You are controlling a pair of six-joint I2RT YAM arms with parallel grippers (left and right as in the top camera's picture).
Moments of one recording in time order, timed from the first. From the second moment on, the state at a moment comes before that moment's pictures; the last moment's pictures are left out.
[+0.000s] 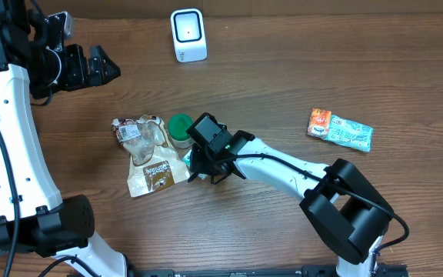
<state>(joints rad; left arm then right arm) 0.22 1.87 2.31 -1.66 0.30 0.03 0.82 1.96 1.27 -0.49 -0.14 0.90</state>
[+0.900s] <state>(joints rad) 0.22 1.87 2.31 -1.66 0.30 0.03 0.68 1.96 1.44 -0.79 -0.31 0.49</state>
